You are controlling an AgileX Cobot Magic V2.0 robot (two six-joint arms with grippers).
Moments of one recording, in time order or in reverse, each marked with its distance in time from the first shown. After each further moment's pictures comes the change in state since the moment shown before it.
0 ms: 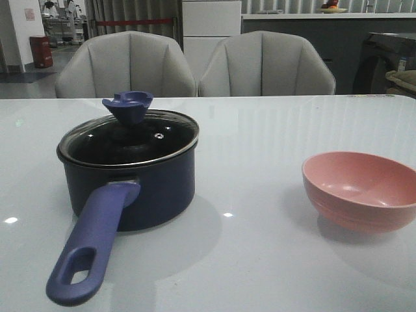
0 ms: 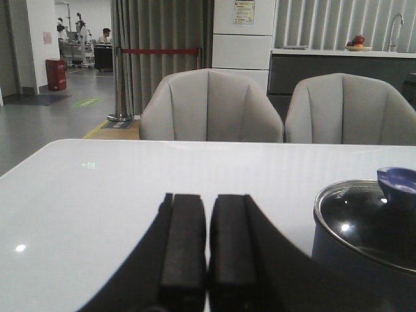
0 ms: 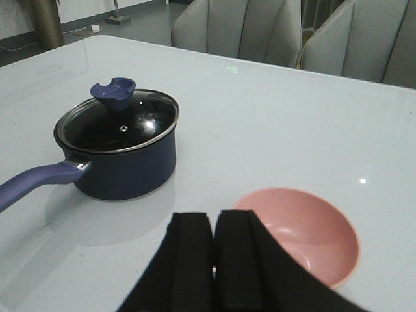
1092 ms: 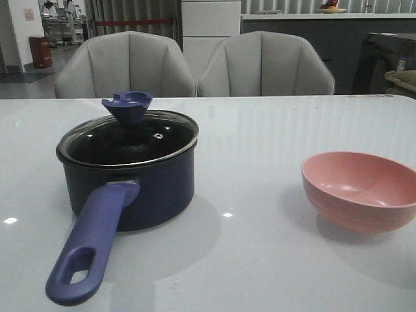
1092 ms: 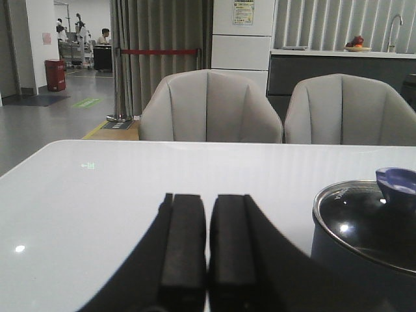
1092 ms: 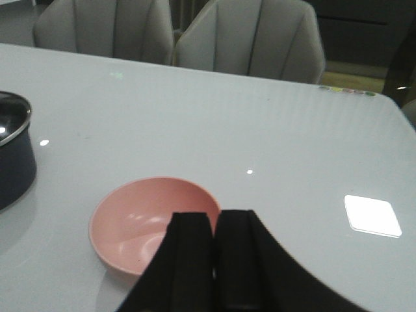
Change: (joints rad) left arm 0.000 0.000 0.000 0.000 -0.002 0.000; right arm -0.283 -0.086 0.107 -0.216 -0.078 0.152
